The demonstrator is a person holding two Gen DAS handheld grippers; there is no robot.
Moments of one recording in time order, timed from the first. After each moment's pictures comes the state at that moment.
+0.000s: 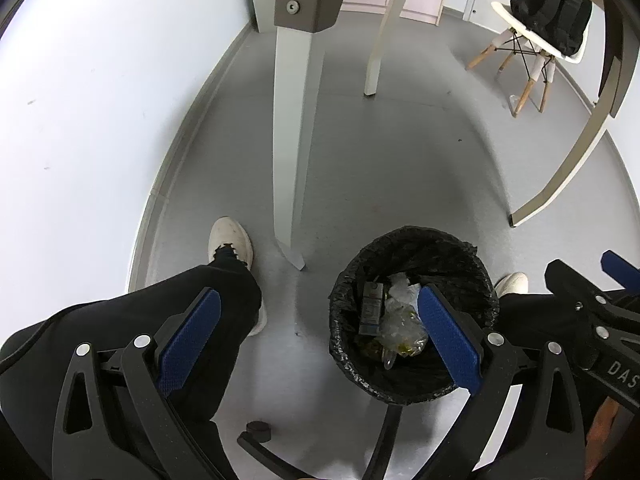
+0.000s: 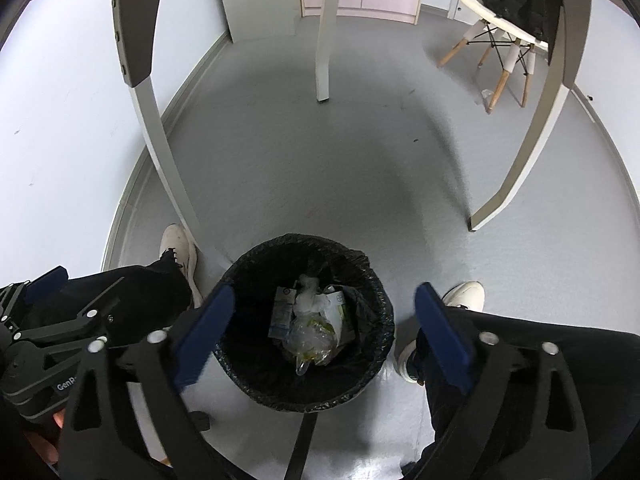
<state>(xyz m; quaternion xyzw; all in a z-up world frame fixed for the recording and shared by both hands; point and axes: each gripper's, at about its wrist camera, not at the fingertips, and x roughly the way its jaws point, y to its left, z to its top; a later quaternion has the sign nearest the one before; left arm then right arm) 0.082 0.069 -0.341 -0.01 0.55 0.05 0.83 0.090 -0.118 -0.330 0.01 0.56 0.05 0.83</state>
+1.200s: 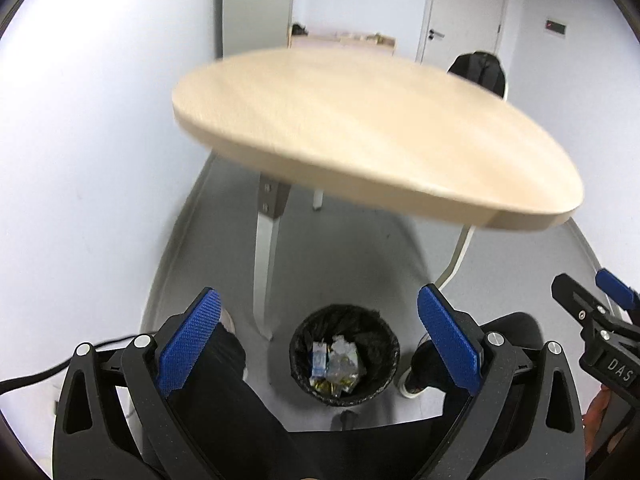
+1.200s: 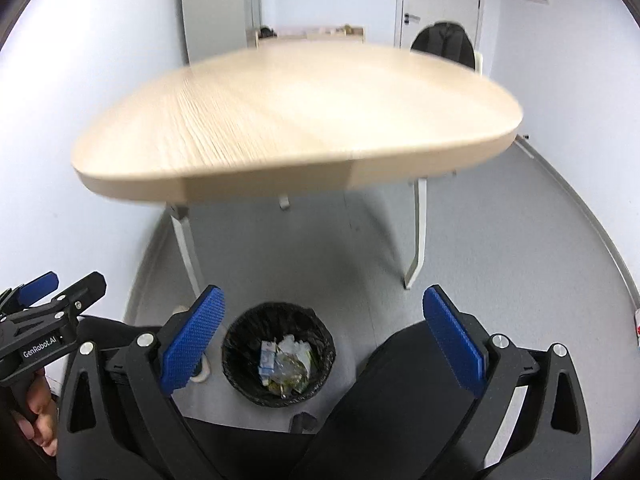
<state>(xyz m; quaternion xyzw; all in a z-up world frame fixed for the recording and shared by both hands) -0.054 0.034 -0.090 -0.02 0.38 -0.02 0.92 -0.067 -0.191 -0.091 0.04 0.39 -0.02 0.92</state>
